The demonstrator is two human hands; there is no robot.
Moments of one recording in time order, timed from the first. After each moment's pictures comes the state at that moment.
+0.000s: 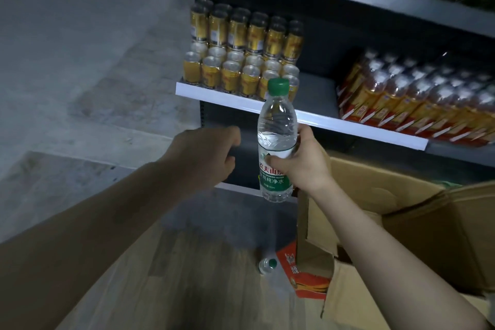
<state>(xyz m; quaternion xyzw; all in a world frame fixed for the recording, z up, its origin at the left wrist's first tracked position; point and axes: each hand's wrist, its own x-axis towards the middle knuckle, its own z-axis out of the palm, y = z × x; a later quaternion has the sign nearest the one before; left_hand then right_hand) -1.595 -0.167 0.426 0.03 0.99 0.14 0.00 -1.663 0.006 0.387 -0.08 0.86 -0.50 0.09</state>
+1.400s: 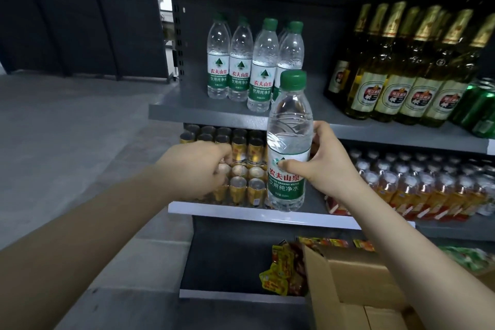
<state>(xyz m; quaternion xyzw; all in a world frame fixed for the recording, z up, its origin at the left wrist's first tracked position) -1.720 -0.217 0.598 0.09 1.00 0.04 -0.02 -1.761 -0.006 0.586 -0.18 0.84 -0.51 -0.07</state>
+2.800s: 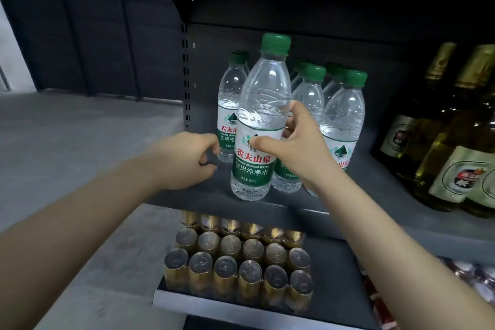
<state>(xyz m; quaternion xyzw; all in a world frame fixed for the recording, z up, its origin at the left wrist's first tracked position) -1.942 -0.306 0.637 0.02 0.99 0.07 -0.08 -1.990 -0.123 0.644 -0.26 0.74 -0.62 -0.04</state>
